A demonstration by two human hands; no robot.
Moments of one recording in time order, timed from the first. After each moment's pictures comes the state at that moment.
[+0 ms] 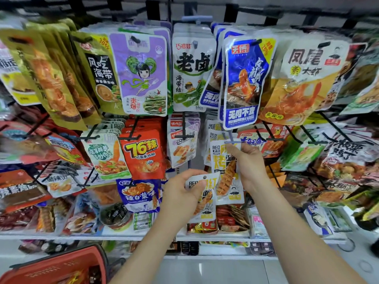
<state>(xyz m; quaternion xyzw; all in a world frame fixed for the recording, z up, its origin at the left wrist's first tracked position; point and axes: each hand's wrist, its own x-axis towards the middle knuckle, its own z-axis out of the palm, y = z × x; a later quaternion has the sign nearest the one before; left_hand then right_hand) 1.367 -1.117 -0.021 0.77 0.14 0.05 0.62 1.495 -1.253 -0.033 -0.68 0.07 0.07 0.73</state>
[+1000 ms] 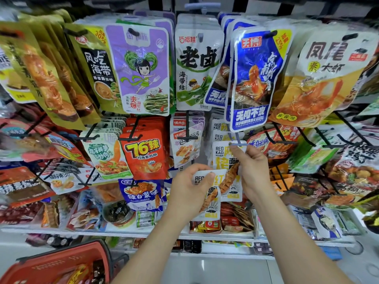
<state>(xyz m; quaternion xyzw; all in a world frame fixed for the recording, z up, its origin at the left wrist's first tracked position) 1.392 -1.120 -0.026 0.78 0.14 0.06 0.60 1.489 -1.248 -0.040 -0.64 0.01 0.04 0.77</state>
